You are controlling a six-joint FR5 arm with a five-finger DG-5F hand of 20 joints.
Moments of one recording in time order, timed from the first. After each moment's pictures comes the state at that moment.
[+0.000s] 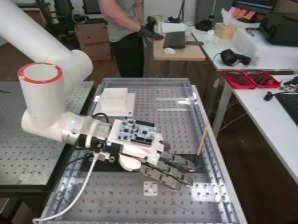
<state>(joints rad) 1.32 -2.14 -1.71 -2.69 -1.67 -0.77</state>
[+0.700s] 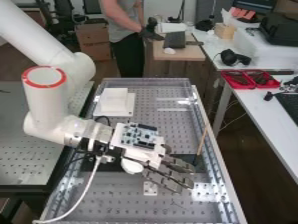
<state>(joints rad) 1.31 -2.16 -1.68 -2.72 -1.69 -0.77</state>
